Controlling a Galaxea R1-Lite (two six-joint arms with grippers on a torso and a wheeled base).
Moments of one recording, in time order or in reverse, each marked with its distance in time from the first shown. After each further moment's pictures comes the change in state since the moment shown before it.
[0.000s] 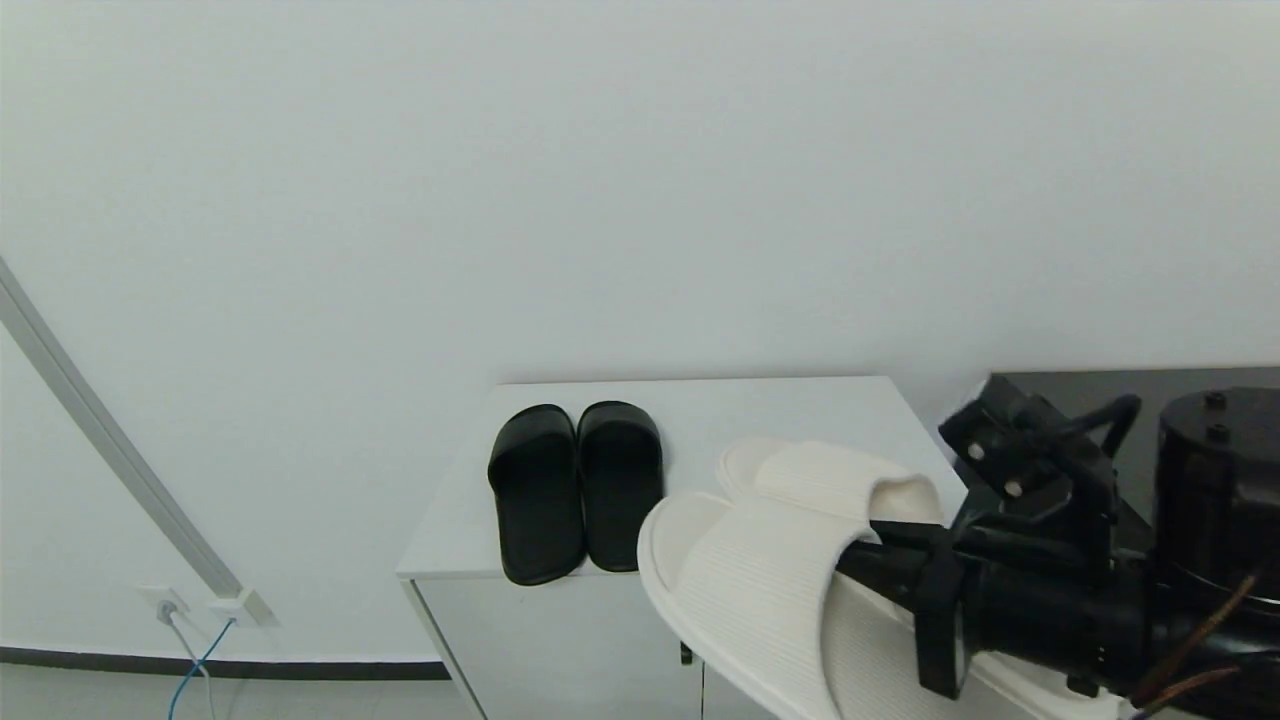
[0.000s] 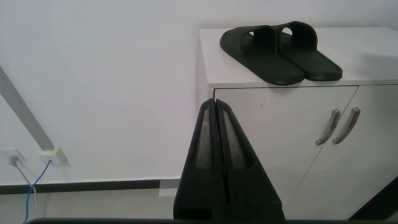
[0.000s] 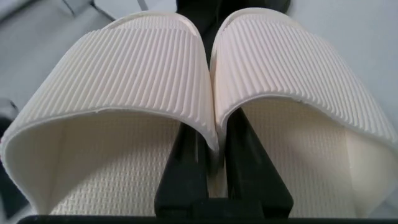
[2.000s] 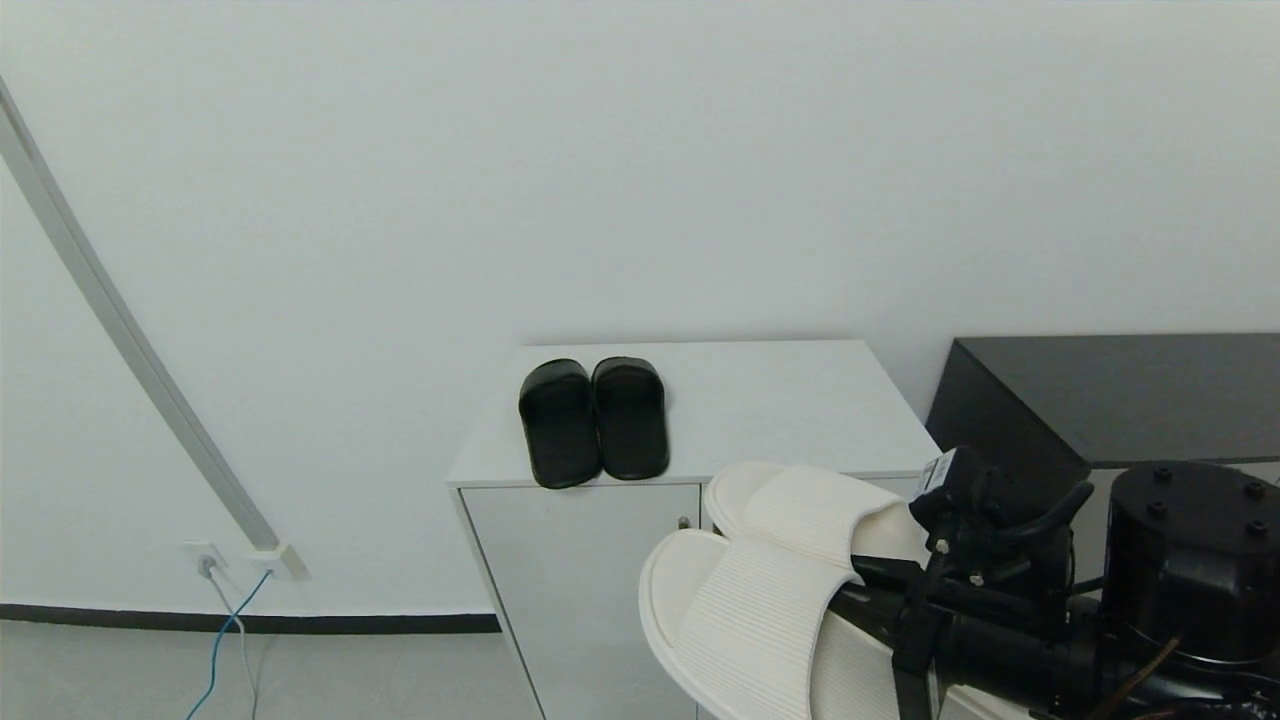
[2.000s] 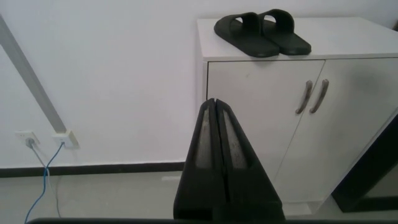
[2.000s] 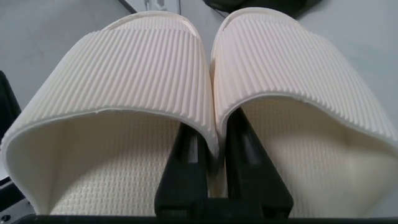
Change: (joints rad) left arm 0.000 0.000 0.000 0.000 -0.005 0.003; right arm -0.020 0.117 0.153 -0.296 0.052 -0.105
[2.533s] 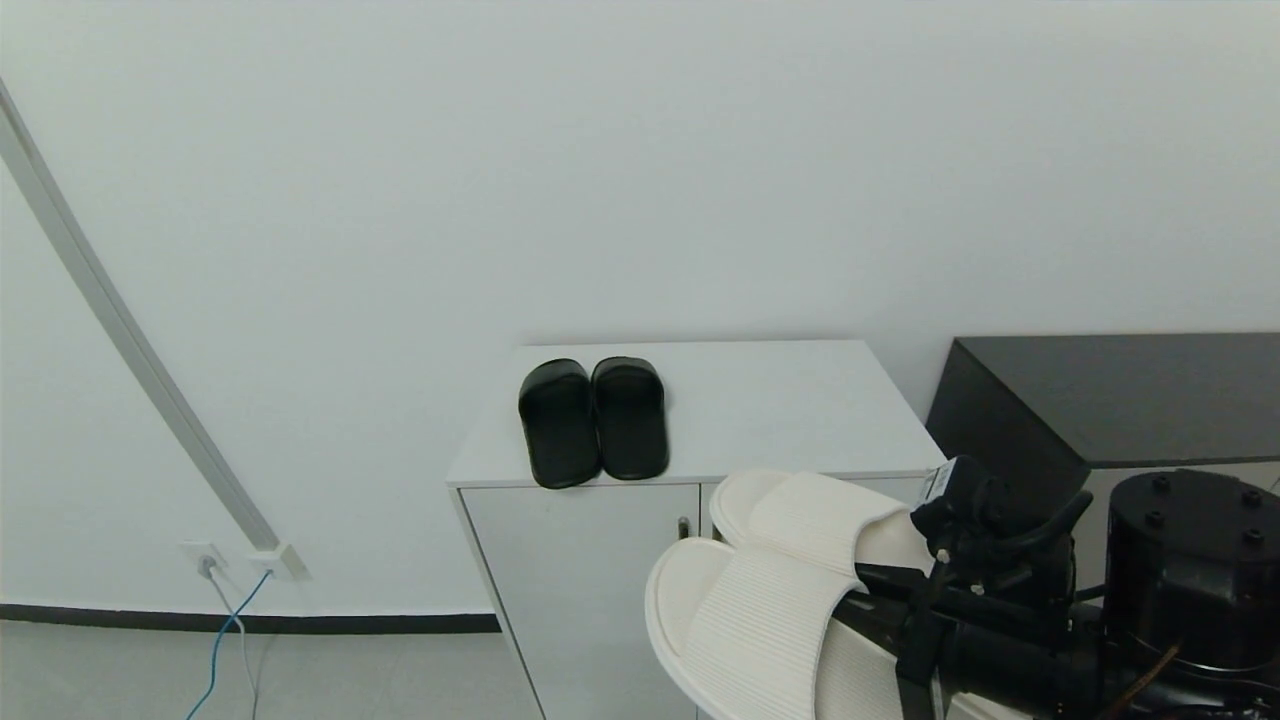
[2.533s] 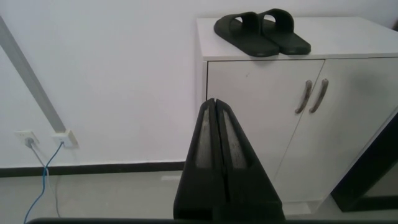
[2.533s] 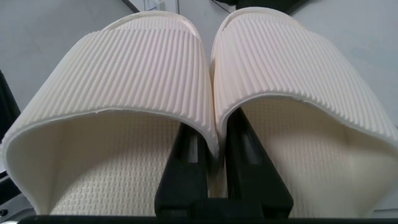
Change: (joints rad) left arm 0.000 0.000 0.000 0.000 -0.001 -0.002; right arm 0.003 0.000 0.018 0.000 -0.003 -0.004
